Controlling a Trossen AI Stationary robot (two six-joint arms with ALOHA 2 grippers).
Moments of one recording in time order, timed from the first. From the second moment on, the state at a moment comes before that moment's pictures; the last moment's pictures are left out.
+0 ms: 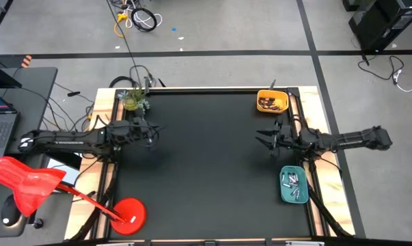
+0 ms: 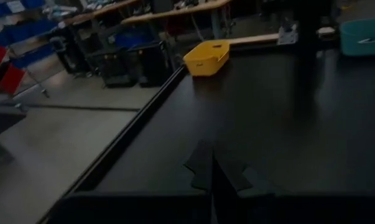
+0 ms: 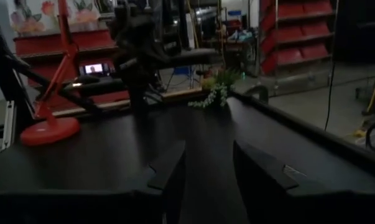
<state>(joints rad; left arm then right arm) 0.11 0.57 0.26 0.11 -0.31 0.15 0.02 0.30 0.01 0.28 0.29 0.12</state>
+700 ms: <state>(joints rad) 0.08 0.17 0.07 0.03 -0.37 0.02 0.02 0.13 0.01 0.28 0.32 0.03</state>
